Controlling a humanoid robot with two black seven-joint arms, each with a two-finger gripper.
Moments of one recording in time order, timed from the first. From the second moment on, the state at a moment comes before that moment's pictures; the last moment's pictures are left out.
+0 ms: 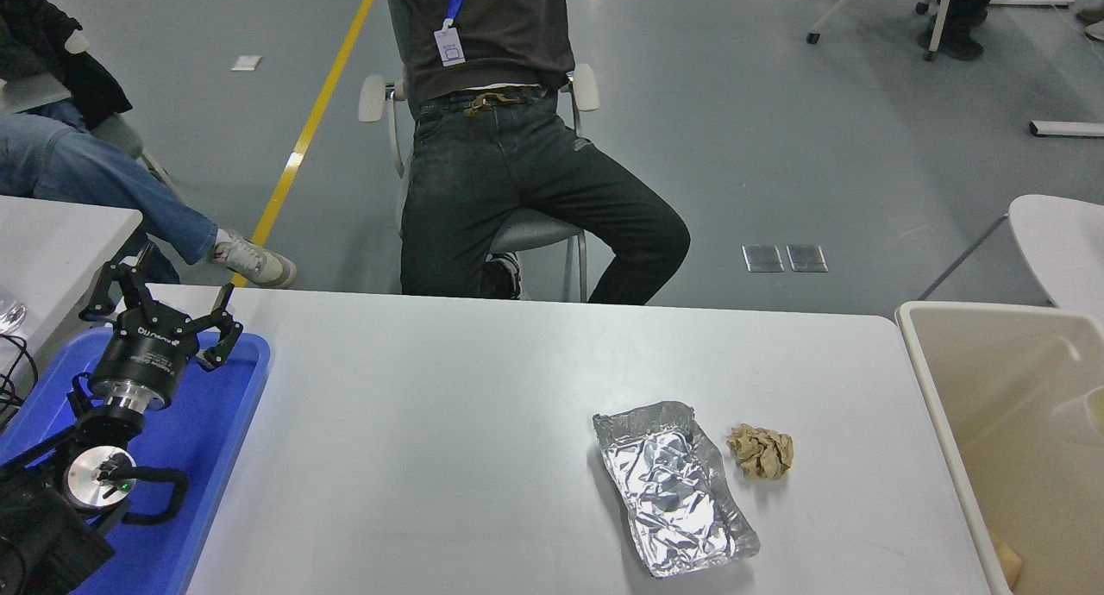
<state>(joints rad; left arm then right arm) -0.56 0.46 -0.59 -0.39 -0.23 -0.70 -0.59 0.69 -0.65 0.16 0.06 -0.68 0.41 0.13</state>
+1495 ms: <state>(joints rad) -0.56 0.46 -0.59 -0.39 -0.23 -0.70 -0.59 0.66 -0.56 0.13 0.01 -0.51 0.21 0.13</state>
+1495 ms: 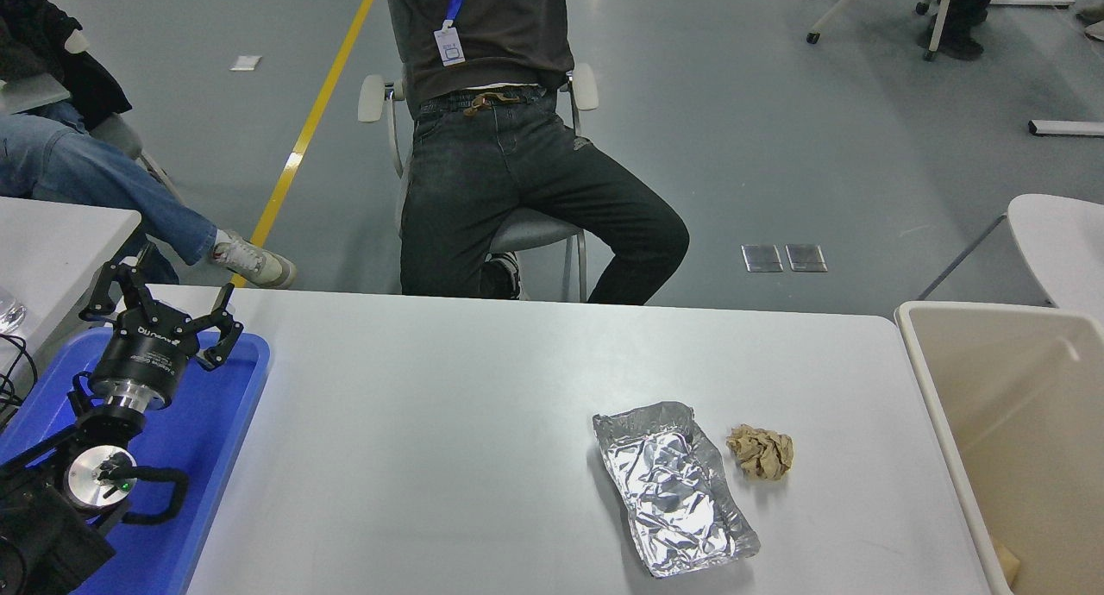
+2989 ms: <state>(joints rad) -0.56 0.46 -0.59 -0.39 -0.23 -0.70 -0.59 0.62 -0.73 0.64 0.42 -0.24 0.21 0.12</state>
